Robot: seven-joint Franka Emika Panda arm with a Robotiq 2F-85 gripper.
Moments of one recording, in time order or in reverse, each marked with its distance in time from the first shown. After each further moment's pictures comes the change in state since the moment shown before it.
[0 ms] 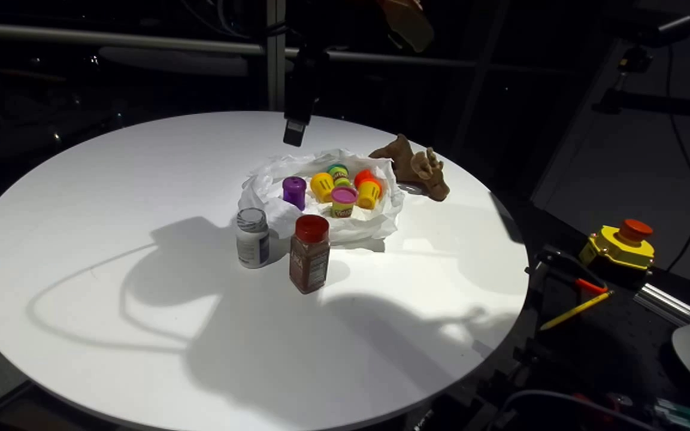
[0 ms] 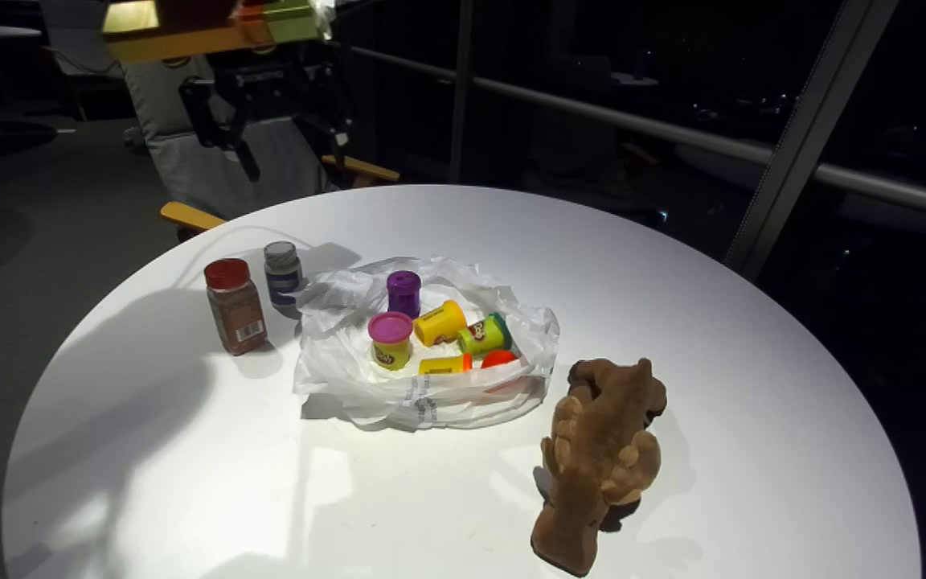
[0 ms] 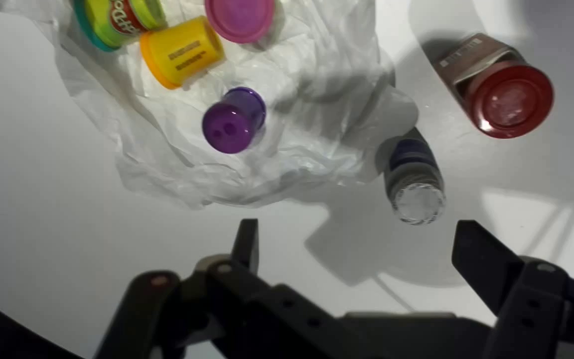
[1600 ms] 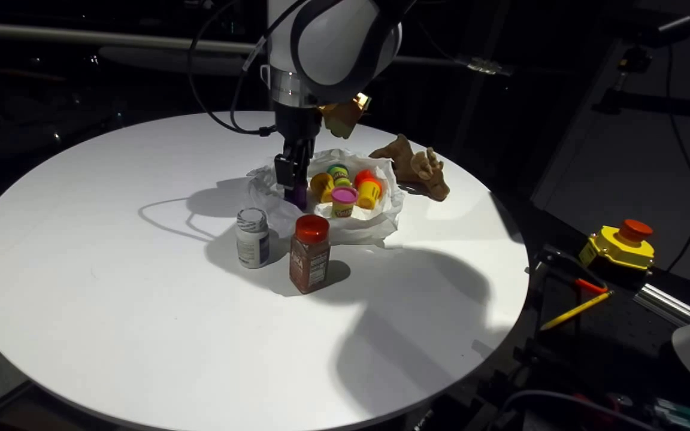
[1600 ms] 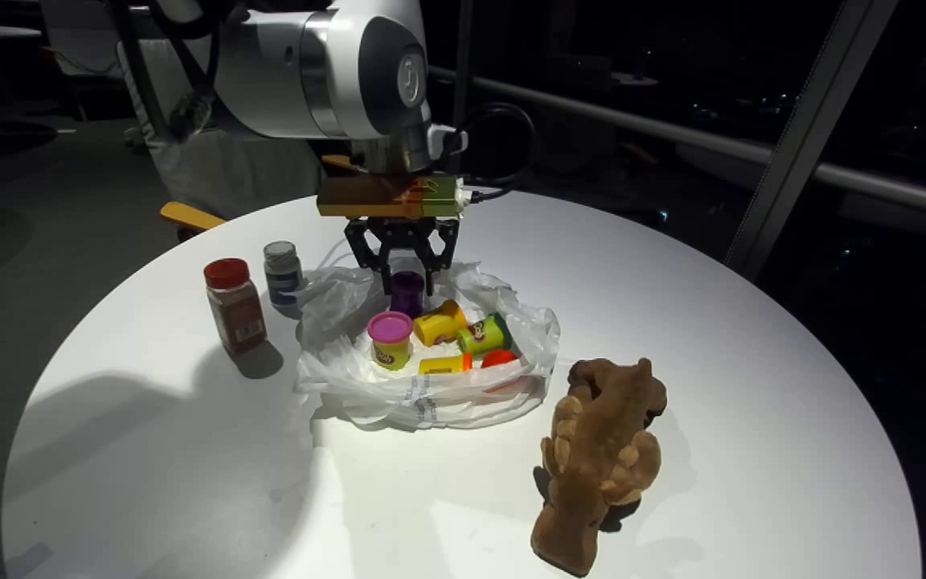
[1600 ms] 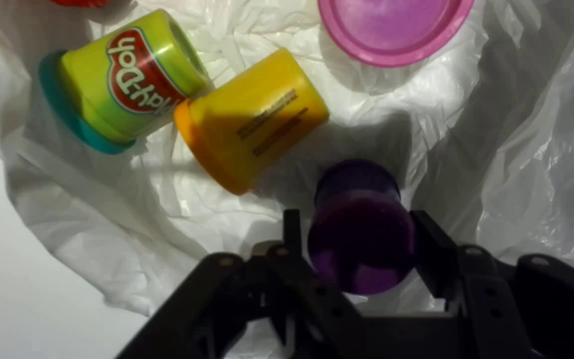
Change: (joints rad) arm -0.080 0.526 -0.080 0.436 0.081 -0.091 -0.009
